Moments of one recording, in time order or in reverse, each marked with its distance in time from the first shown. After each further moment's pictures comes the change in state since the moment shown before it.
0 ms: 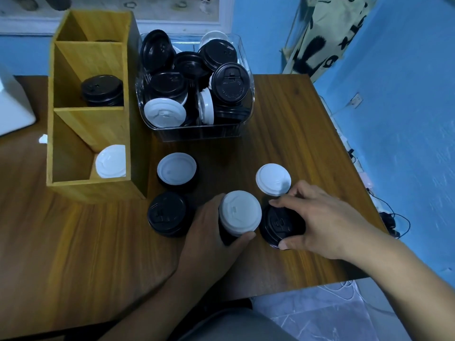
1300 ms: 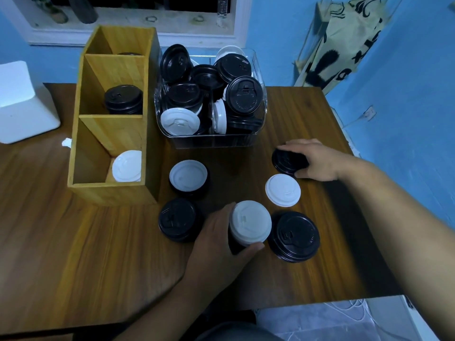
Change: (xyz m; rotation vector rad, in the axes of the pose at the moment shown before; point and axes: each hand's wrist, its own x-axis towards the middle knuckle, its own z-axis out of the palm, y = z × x) left_hand -0.001 0.000 -0.002 0.011 -0.045 -0.050; right_hand 0.138 0.083 -0.046 0.111 -0.013 0.005
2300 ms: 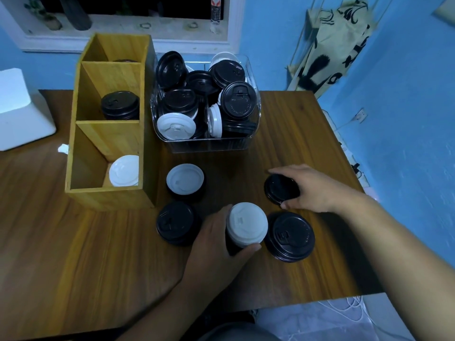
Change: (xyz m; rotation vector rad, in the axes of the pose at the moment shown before) left_hand 0.001 -0.003 0.003 -0.004 0.010 0.000; right_hand -0.053 -0.035 0.030 0.076 0.026 -0.072
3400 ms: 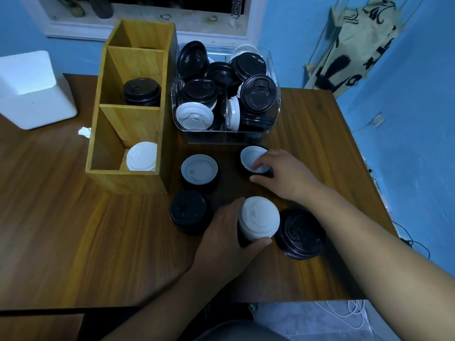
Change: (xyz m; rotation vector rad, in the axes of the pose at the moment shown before) left_hand -0.003 0.001 0.000 -0.011 -0.002 -0.033; right_hand 0.052 -0.058 0.022 -0.033 0.280 -0.120
